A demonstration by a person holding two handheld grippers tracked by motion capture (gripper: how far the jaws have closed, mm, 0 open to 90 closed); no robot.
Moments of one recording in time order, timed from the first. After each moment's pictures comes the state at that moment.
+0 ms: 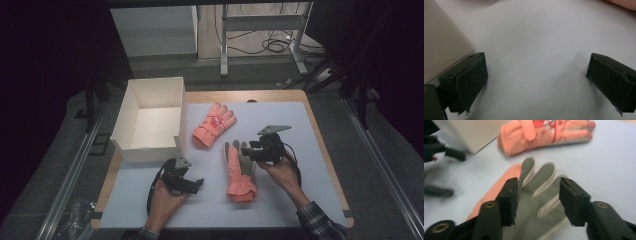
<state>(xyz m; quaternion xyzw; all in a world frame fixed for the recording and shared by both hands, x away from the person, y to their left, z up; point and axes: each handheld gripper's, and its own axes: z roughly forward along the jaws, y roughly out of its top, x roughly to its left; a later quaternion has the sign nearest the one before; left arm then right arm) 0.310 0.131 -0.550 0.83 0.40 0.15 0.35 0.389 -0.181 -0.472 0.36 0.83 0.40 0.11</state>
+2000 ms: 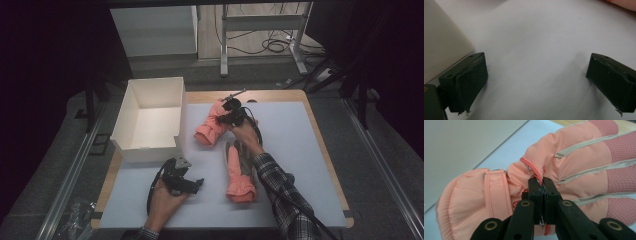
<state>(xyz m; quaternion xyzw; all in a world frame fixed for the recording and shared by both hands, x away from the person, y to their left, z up) 0.310 0.131 -0.550 0.83 0.40 0.14 0.35 0.531 -0.080 -0.489 0.36 0.86 0.36 0.08</state>
